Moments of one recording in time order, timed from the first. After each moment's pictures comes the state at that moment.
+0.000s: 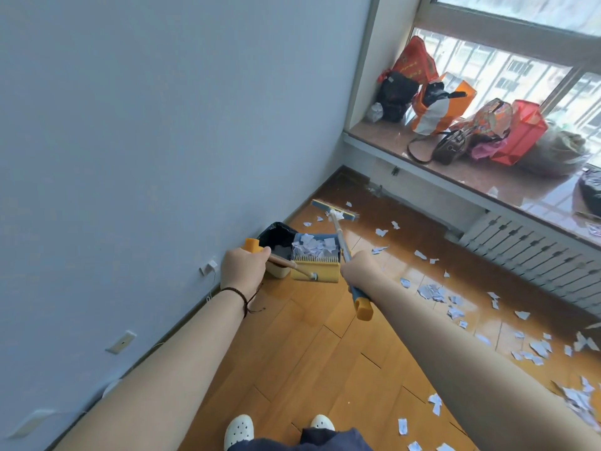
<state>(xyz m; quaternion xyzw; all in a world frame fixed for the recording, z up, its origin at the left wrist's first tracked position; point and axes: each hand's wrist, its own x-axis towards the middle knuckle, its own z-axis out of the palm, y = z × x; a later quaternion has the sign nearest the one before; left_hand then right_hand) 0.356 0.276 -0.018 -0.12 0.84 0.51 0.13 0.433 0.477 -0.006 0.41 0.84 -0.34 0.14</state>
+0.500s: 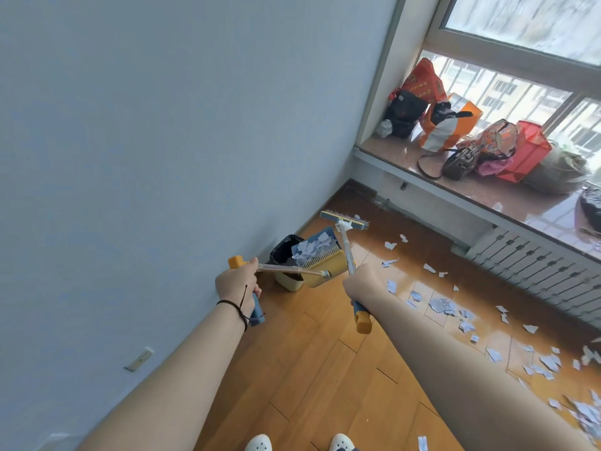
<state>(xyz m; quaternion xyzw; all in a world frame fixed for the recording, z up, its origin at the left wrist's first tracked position) 0.285 0.174 -0.033 -0.31 0.64 0.68 0.17 0.376 0.374 -0.003 0.43 0.84 -0.30 0.13</state>
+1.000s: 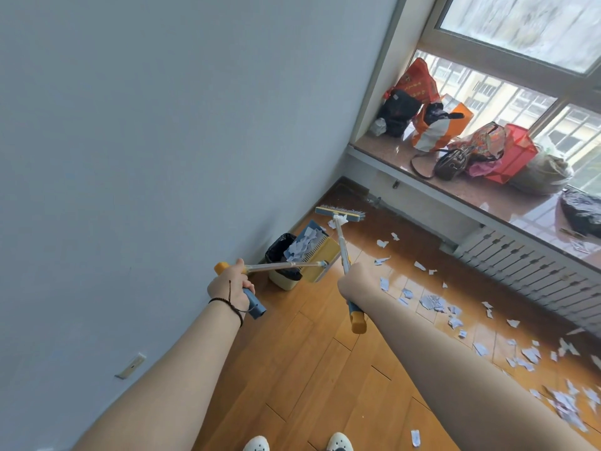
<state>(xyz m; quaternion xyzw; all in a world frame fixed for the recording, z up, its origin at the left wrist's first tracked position) 0.230 0.139 -0.062 -0.38 0.52 0.73 0.24 0.335 0.342 -0.006 0.40 0.88 -0.20 0.15</state>
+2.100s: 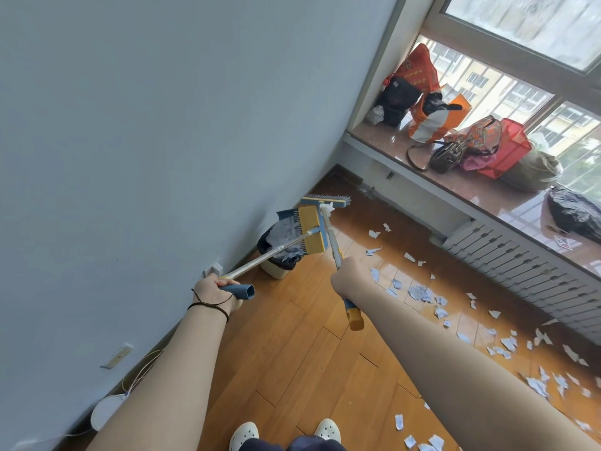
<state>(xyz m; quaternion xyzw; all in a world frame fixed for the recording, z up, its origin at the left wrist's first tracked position) 0.212 0.106 -0.104 -0.50 0.14 0.82 0.26 0.312 0.339 -0.029 0.41 0.87 -0.19 0.18</state>
